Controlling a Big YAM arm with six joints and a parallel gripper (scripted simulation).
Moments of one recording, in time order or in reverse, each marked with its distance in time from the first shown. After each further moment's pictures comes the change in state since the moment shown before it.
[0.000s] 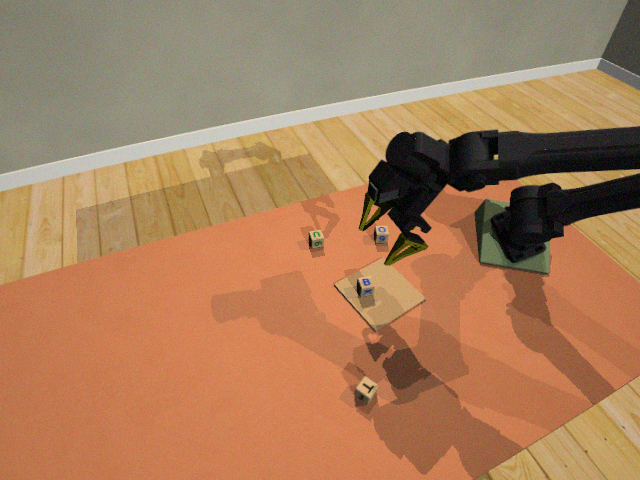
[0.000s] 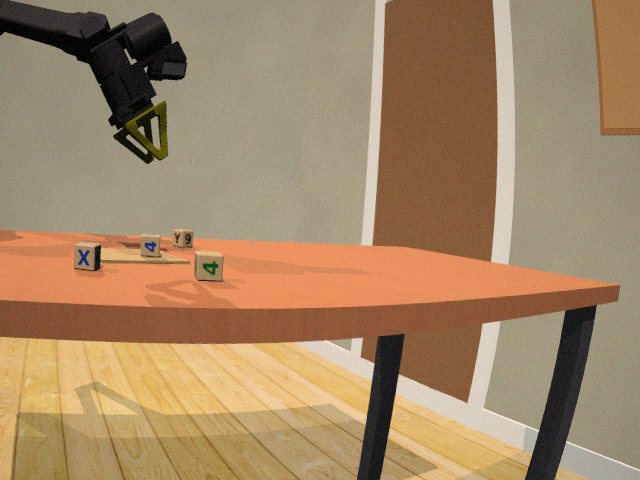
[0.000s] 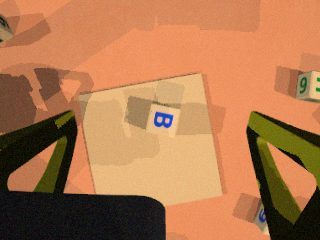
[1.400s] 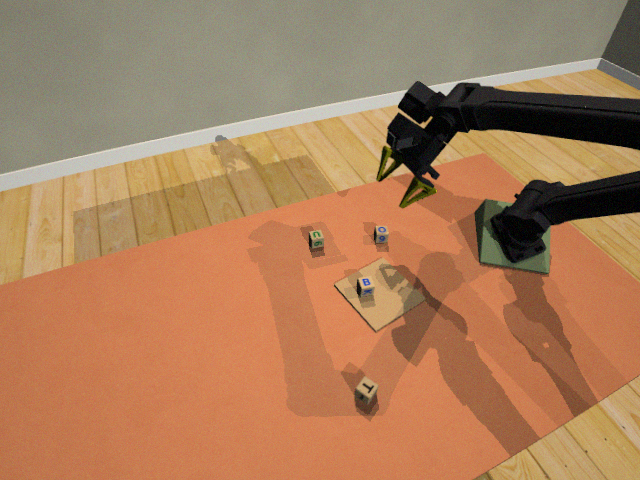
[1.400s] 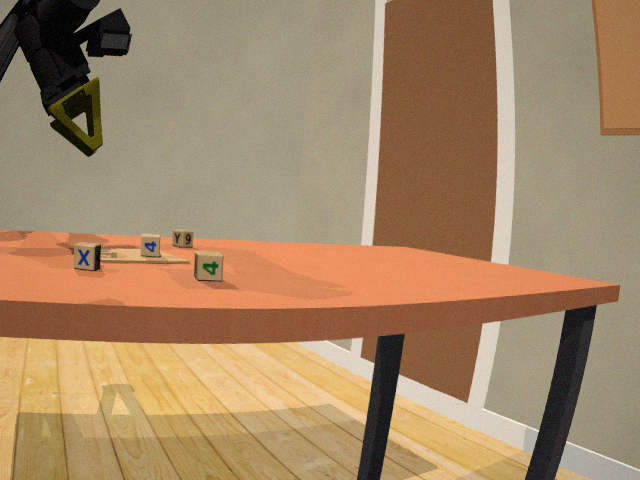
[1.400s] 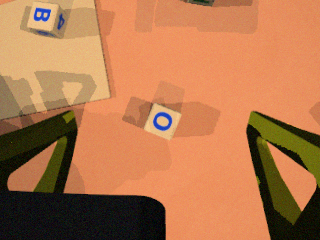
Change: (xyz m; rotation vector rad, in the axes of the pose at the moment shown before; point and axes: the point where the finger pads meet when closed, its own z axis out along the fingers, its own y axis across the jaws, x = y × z) arm 0.091 -0.126 -0.064 0.006 -0.005 0.005
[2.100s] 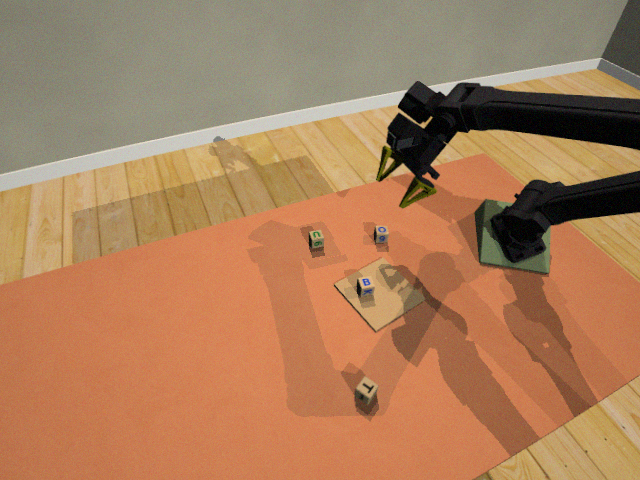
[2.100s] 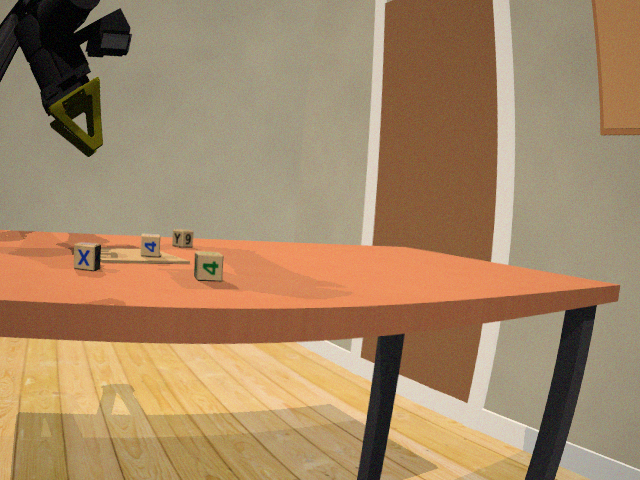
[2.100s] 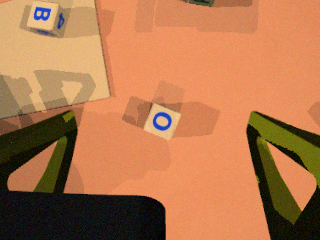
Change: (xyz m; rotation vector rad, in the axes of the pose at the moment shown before) arm 0.000 0.000 0.000 0.000 0.000 -0.007
